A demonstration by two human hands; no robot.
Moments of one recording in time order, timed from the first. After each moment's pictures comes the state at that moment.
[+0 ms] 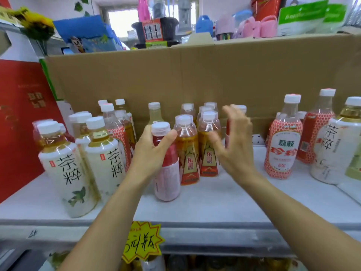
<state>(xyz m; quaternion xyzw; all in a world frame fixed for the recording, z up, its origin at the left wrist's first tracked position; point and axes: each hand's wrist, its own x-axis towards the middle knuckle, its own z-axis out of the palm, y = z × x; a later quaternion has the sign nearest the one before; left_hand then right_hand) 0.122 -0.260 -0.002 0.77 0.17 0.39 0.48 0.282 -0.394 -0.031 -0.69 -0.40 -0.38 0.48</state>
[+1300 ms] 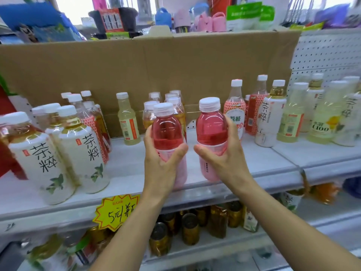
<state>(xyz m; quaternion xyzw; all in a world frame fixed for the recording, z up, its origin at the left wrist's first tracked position) 0.104 -0.361 -0.052 0.71 0.03 0.43 0.56 0.183 -0.501 -0.045 -0.68 -0.35 -0.16 0.62</state>
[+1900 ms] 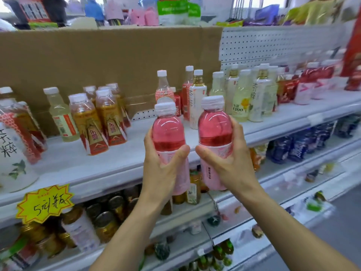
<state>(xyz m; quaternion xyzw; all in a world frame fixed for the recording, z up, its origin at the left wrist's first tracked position) 0.093 -0.543 -0.063 0.71 -0.04 0.33 0.63 0.139 -0.693 -0.061 -0.70 -0.27 -0.18 0.64</state>
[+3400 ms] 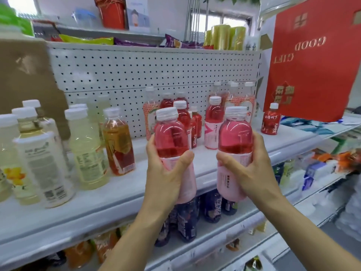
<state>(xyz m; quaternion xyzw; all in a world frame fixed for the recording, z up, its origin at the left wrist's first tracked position) 0.529 -1.051 -0.047 0.69 -0.05 0.30 0.66 0.575 -1.228 -0.047 -0.72 -0.20 -0.21 0.63</state>
